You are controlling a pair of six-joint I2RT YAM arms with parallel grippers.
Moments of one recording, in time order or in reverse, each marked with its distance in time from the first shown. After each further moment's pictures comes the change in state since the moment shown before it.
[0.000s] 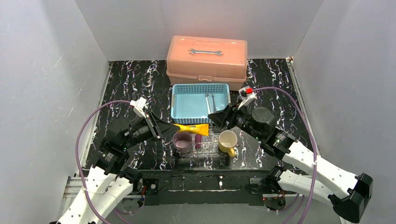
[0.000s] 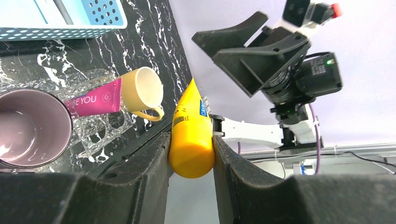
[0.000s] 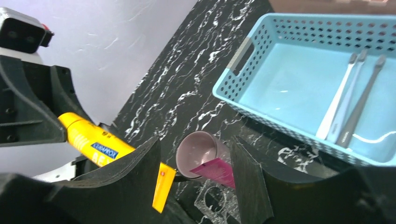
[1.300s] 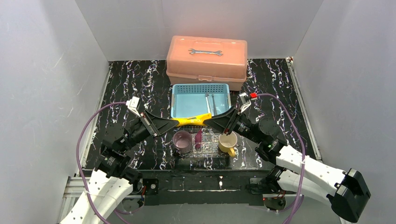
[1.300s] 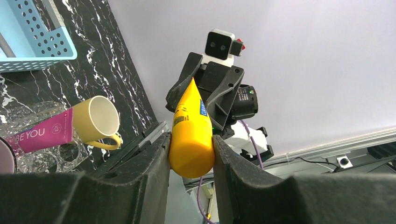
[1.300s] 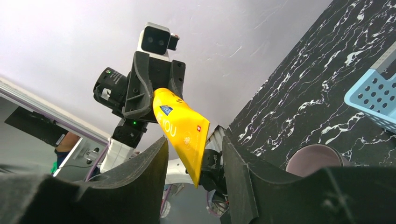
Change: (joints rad) left arm 0.000 -0.065 -0.098 0.297 -0.034 -0.214; right arm -0.026 0.005 -0.275 0.655 -0.321 0.461
